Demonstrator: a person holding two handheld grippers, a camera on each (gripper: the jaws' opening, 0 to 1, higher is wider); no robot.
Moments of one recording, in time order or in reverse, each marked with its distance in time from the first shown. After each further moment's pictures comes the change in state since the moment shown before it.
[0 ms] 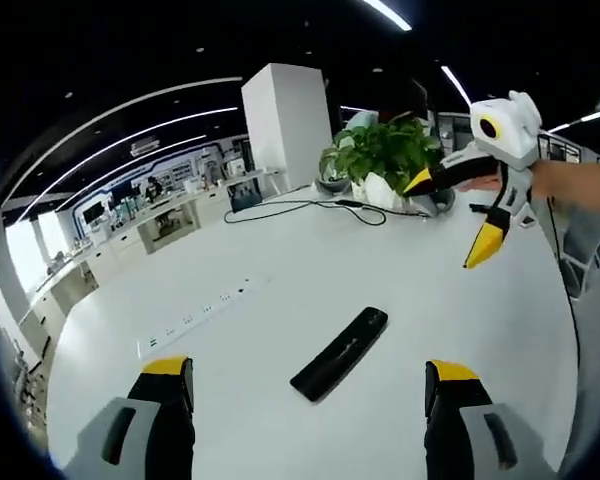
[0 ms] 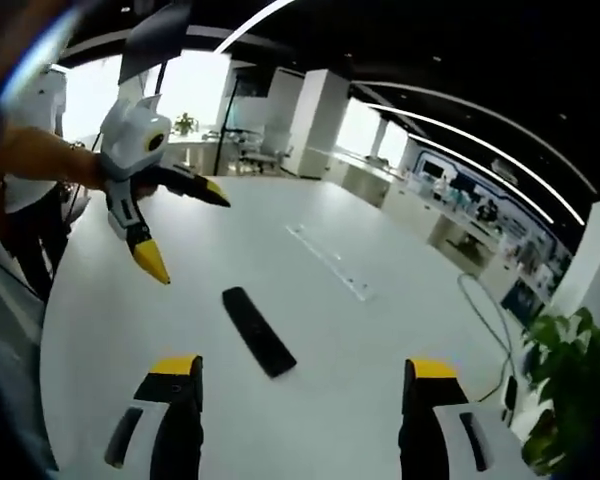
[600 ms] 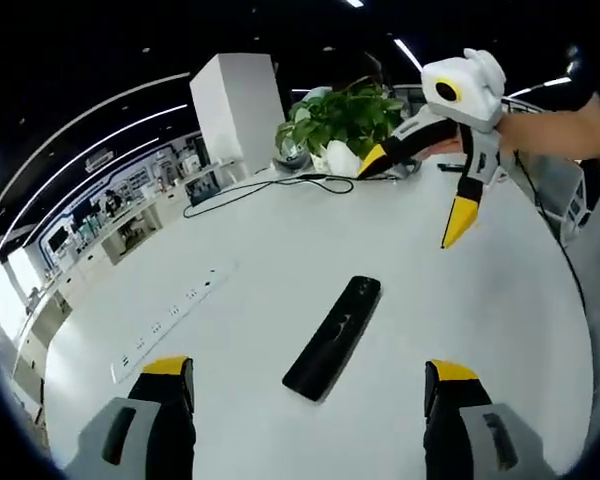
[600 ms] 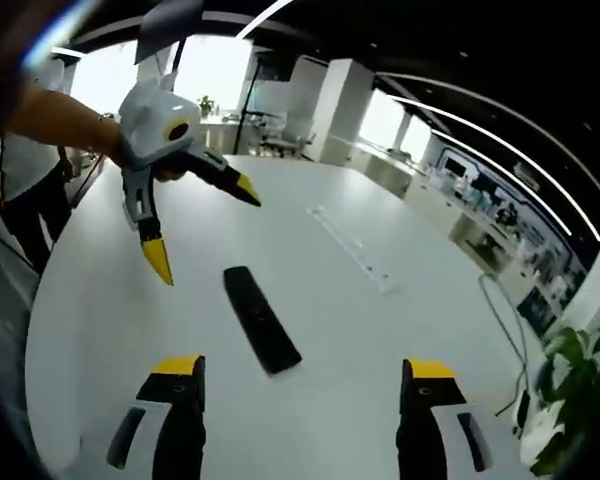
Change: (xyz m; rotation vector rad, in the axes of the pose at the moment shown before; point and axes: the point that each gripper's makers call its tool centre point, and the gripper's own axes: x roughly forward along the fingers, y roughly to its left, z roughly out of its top) left arm 0.030 -0.009 -0.022 0.144 0.072 -0.143; right arm 0.041 0.003 -0.014 -0.071 0.051 0.079
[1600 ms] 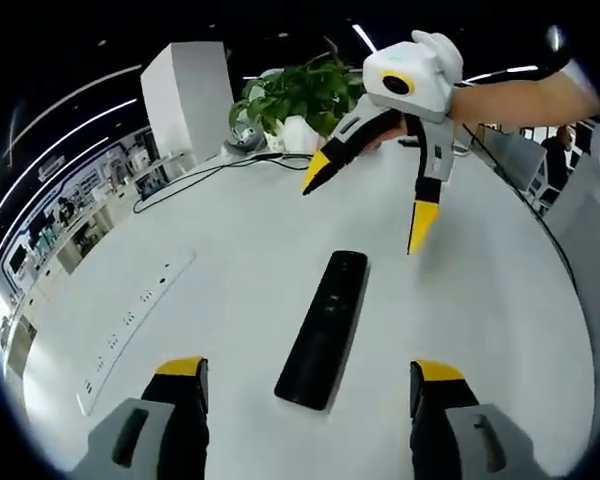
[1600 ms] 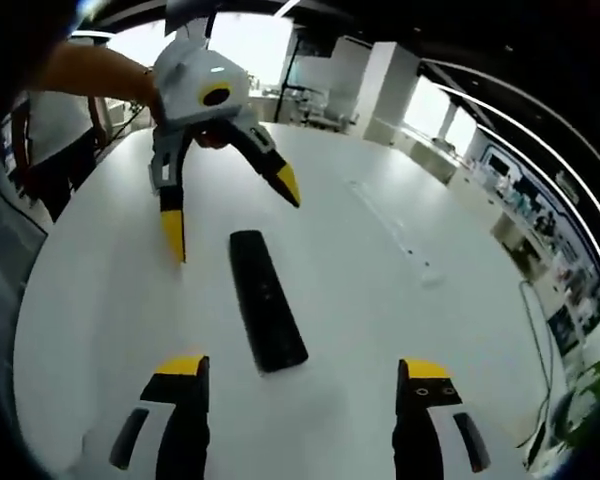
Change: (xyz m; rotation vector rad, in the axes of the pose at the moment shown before) left arm 0.039 0.004 -0.015 0.088 0.048 -0.218; right arm 0.053 -0.003 -0.025 -0.100 0.098 0.170
